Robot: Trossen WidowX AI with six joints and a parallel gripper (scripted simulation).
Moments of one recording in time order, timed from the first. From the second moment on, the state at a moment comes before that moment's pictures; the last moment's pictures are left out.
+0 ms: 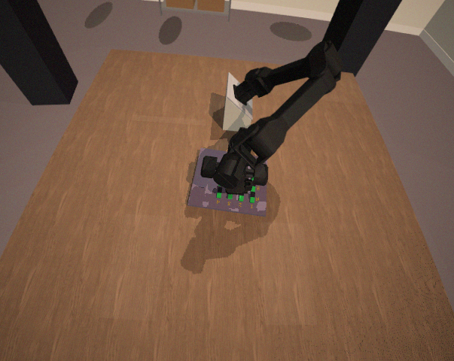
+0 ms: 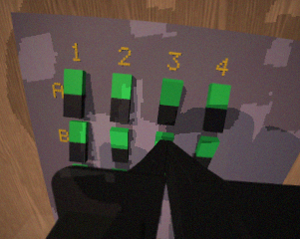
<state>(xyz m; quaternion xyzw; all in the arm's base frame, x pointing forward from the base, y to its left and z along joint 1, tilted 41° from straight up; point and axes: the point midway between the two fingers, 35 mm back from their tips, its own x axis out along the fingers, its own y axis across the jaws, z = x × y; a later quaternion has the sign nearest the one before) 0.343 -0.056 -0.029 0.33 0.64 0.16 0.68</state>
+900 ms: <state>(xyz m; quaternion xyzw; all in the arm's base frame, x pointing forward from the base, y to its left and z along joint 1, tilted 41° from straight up) 0.343 -0.054 -0.031 0.33 0.64 0.16 0.68</state>
